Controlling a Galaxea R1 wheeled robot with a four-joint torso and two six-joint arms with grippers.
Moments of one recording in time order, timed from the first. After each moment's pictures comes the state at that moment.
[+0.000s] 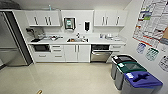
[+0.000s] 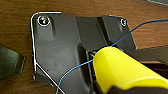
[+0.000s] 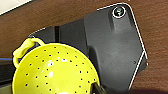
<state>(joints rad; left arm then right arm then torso) 1.55 2.89 -2.69 0.87 -0.30 -0.77 -1.53 3.01 -2.66 0.14 0.17 -0.03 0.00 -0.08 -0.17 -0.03</state>
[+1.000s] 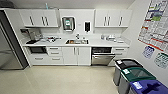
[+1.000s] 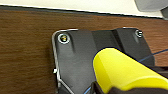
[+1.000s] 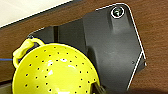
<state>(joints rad) 1.49 2.84 -2.71 0.86 -0.30 -0.77 -1.53 3.00 -2.66 0.14 0.17 -0.03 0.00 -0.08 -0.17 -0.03</state>
